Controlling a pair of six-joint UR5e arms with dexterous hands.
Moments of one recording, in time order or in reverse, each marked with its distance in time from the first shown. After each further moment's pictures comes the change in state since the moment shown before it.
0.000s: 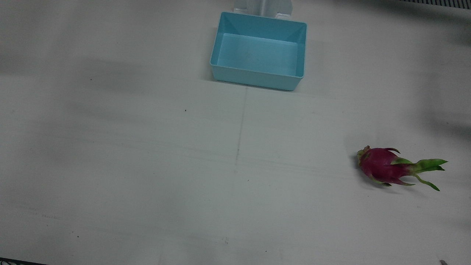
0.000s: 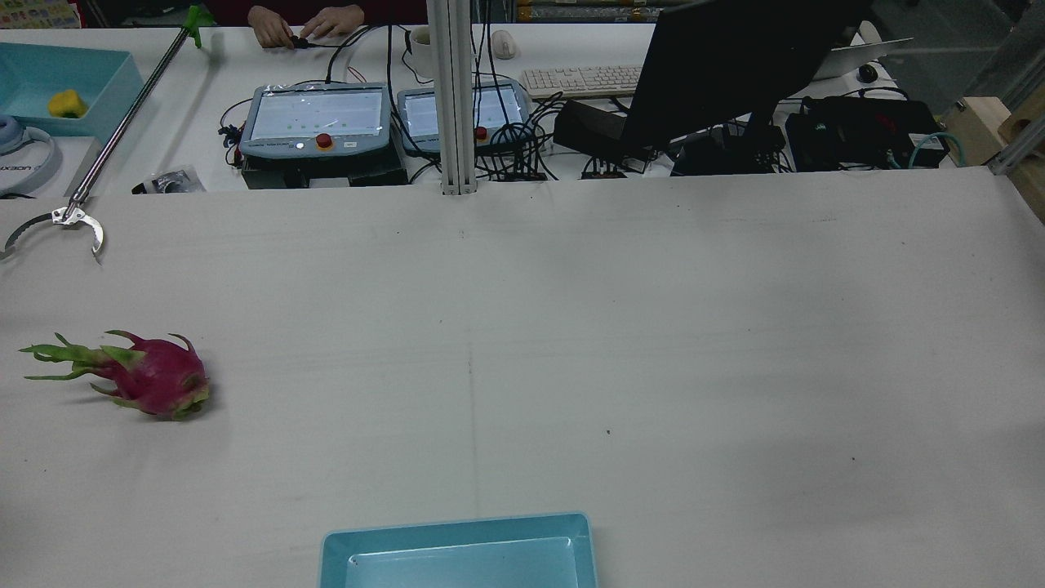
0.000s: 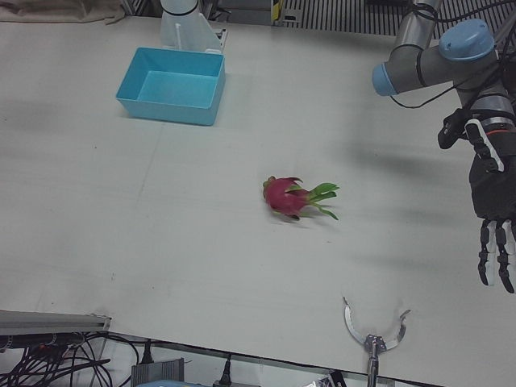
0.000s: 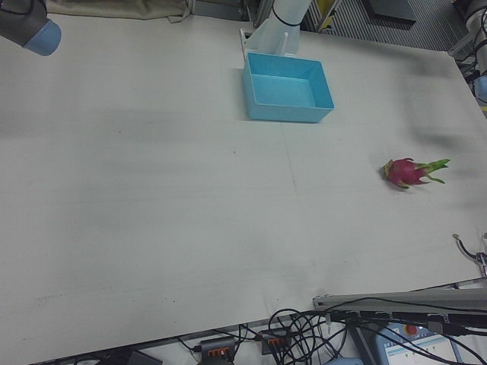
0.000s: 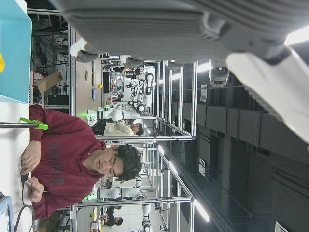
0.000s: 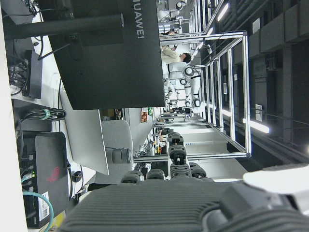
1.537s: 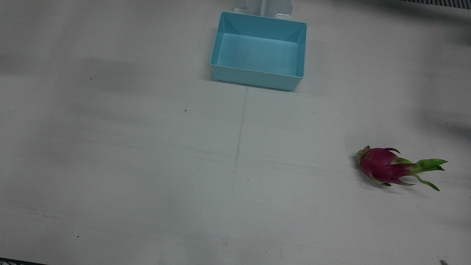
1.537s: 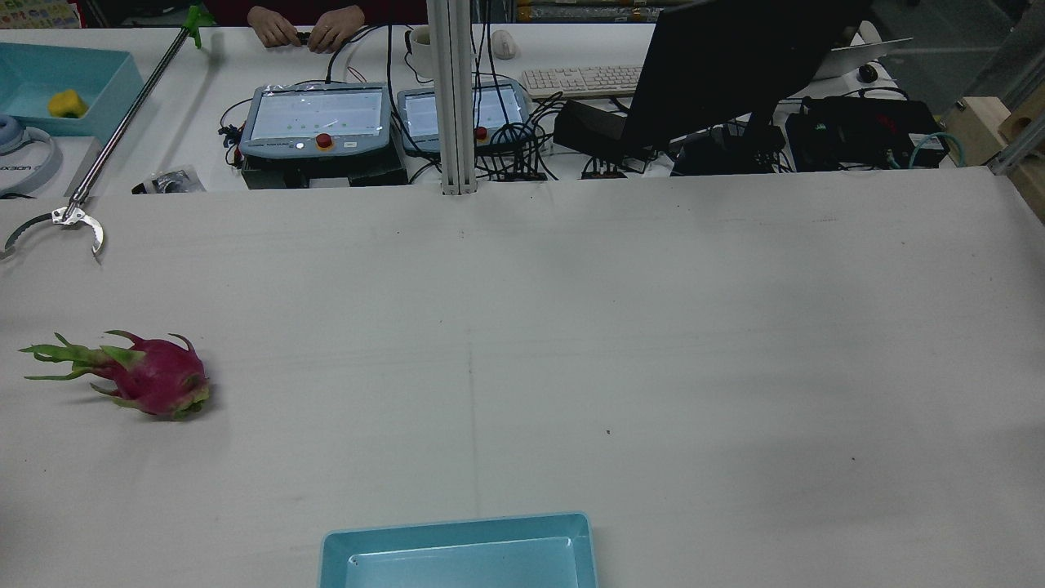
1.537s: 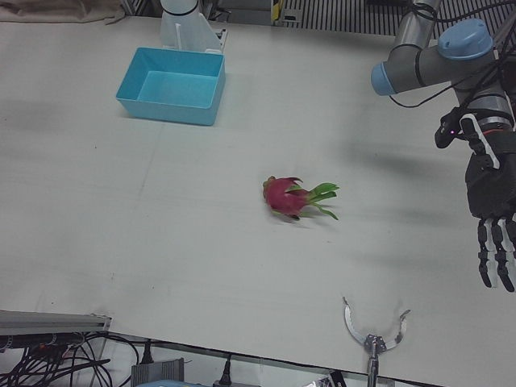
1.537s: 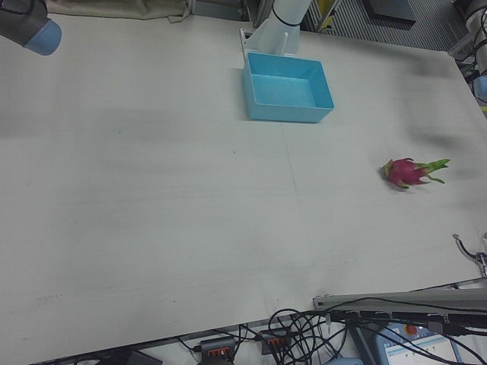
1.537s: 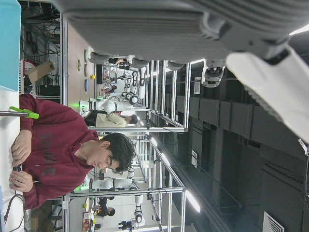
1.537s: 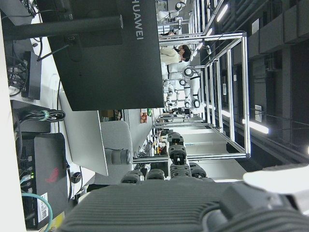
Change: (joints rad) left arm 0.005 0.001 -0.006 -0.041 0.001 0.003; right arm 0.000 0.000 0.004 0.000 0.000 0.000
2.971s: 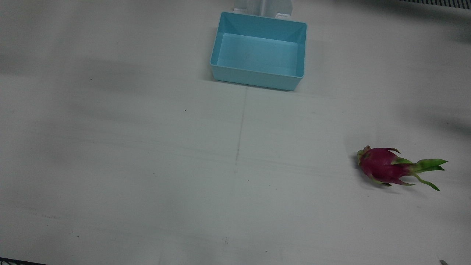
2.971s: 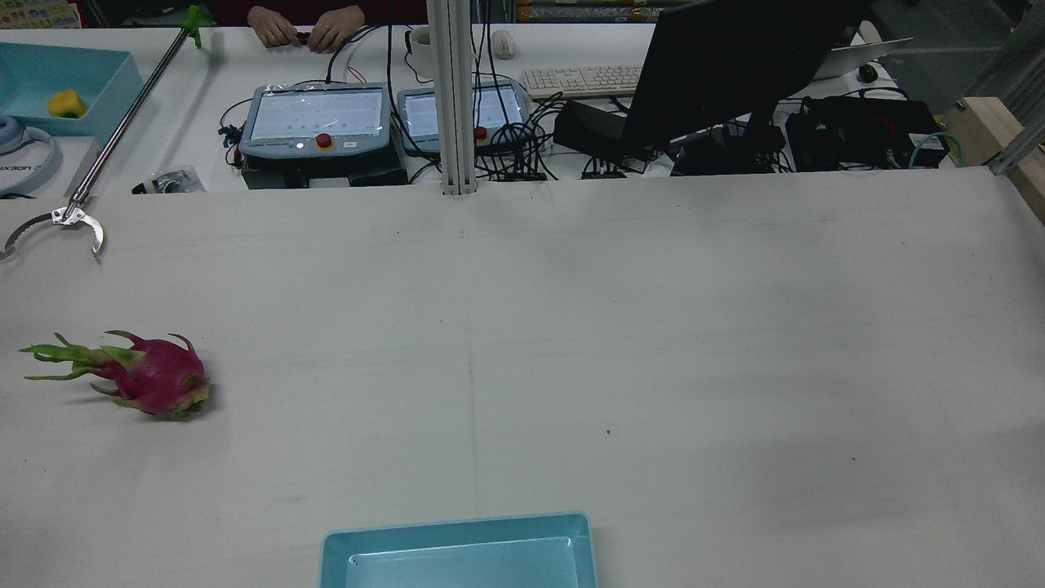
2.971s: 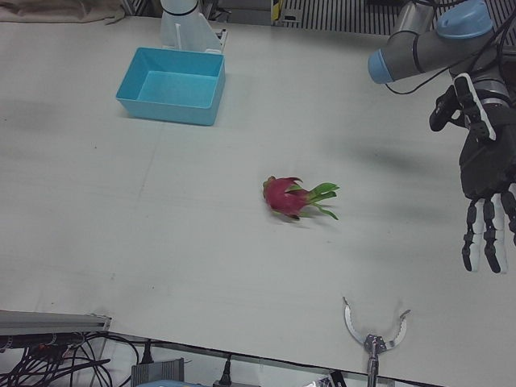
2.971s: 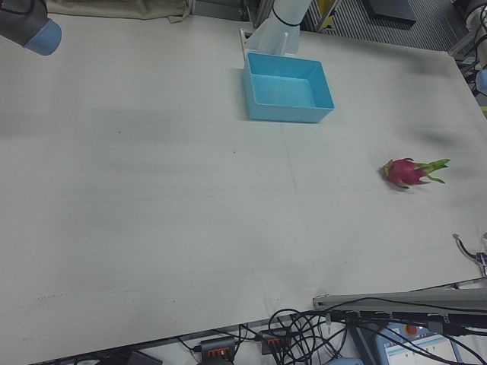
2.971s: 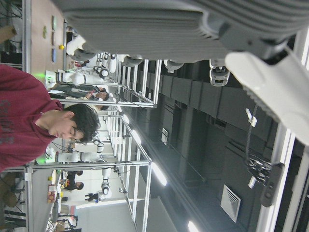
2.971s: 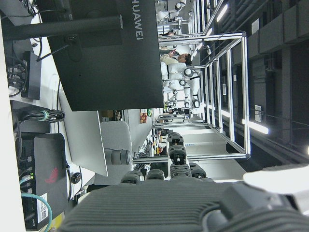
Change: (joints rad) left arm -0.010 0.033 -0.106 -0.078 0.002 -0.001; right arm 0.000 0.000 0.001 0.000 0.000 0.000
